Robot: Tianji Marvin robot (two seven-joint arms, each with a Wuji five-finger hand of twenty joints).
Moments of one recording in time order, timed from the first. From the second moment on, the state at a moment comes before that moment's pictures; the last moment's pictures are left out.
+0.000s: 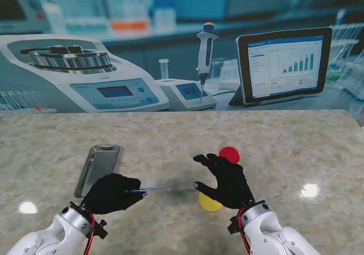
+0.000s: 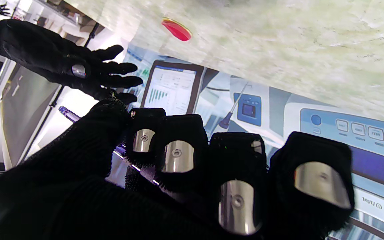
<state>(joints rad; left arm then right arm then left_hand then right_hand) 2.04 -1.09 -1.46 -1.98 0.78 -0.33 0.06 -1.88 -1.10 1.20 -1.91 -0.74 0.03 -0.13 0.53 -0.33 0.68 -0.05 0.90 -0.14 1.45 1.47 1.29 -0.11 1.49 1.10 1.20 0.06 1.79 0.96 1.02 0.39 1.84 0.73 0.38 -0.15 0.41 -0.02 0.12 -0.26 0.10 0.72 0.19 0.02 0.20 0.32 0.13 0.10 0.17 0.29 -0.12 0.31 0.64 0.55</state>
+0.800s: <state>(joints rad) 1.93 -1.09 -1.62 -1.79 0.88 -0.26 0.02 -1.87 -1.11 1.18 -1.87 -0.67 0.02 -0.14 0.53 -0.33 0.68 -0.05 0.90 -0.14 1.45 1.47 1.29 -0.11 1.49 1.10 1.20 0.06 1.79 0.96 1.02 0.39 1.84 0.73 0.40 -0.15 0.41 0.00 0.12 -0.26 0.05 0.72 0.19 0.00 0.15 0.31 0.13 0.08 0.15 0.27 -0.12 0.29 0.60 0.53</state>
